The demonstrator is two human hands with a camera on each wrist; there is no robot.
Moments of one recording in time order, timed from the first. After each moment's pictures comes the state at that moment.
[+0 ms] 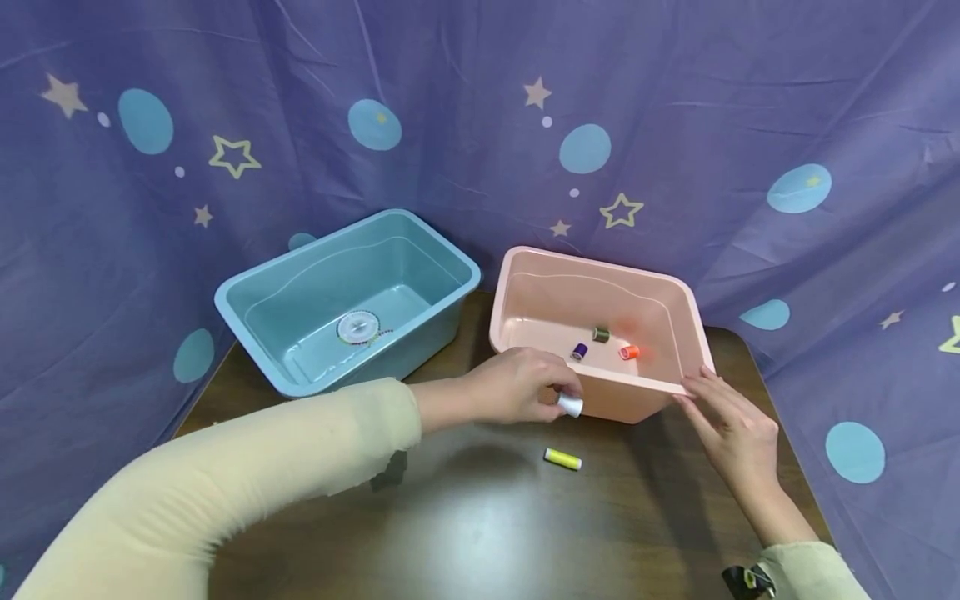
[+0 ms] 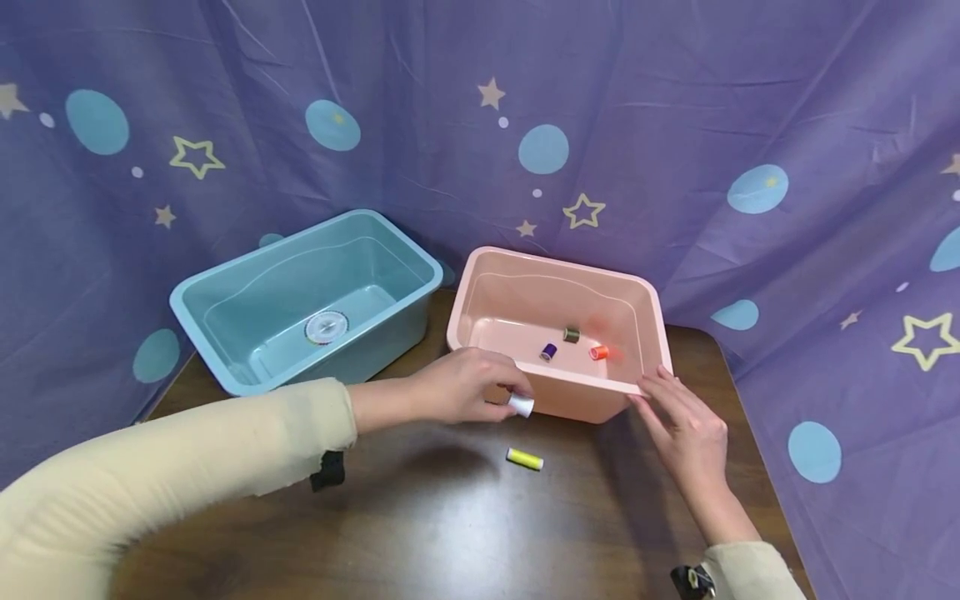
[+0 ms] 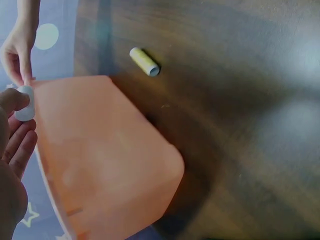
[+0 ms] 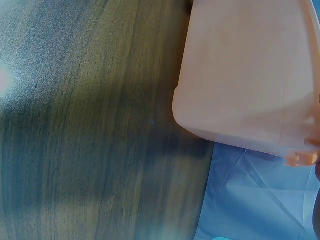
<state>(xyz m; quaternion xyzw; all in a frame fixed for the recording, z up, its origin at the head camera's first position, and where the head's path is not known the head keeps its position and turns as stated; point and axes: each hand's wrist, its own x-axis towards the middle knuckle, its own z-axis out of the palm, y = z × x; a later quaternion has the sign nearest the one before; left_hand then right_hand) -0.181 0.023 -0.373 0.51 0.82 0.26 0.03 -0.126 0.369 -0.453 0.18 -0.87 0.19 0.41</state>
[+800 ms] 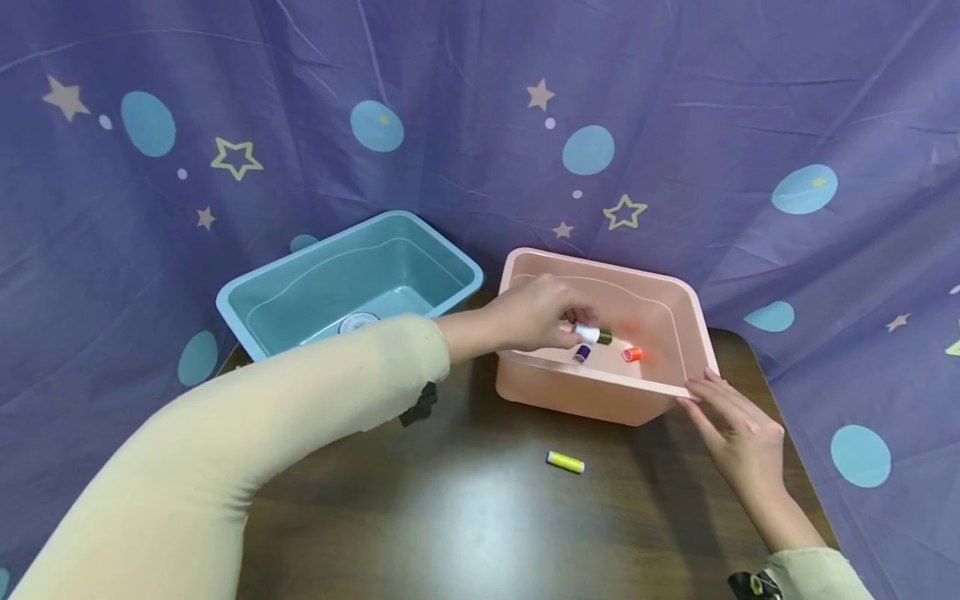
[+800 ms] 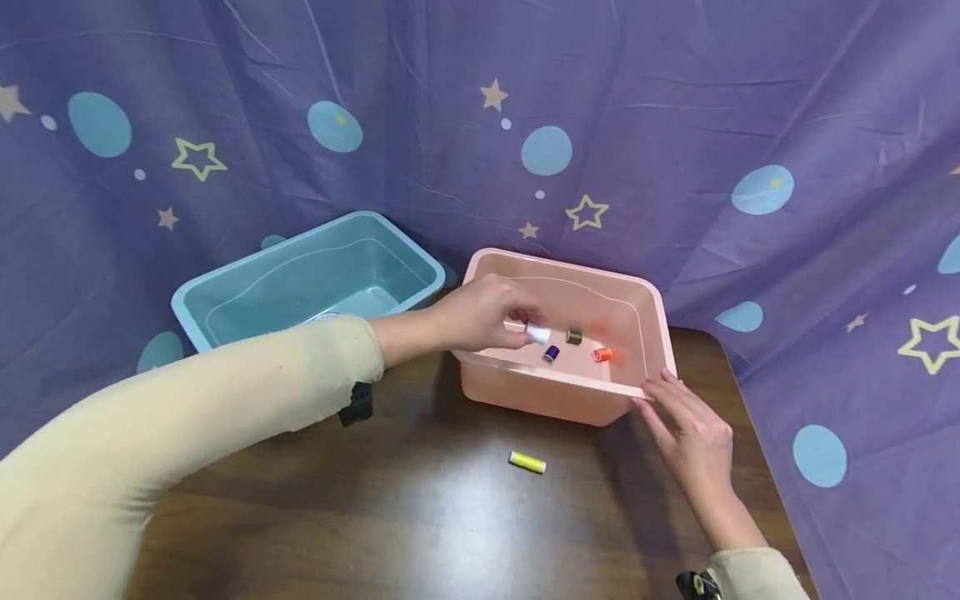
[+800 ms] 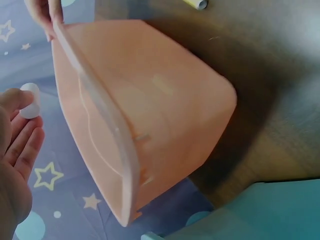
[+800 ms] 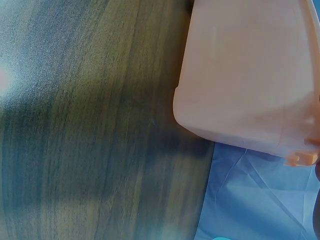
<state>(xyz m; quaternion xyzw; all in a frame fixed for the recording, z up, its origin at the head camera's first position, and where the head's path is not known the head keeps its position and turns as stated) -0.241 0.039 -0.316 0.47 0.85 0.24 -0.01 -0.125 0.368 -0.452 0.17 -0.87 0.20 0.41</state>
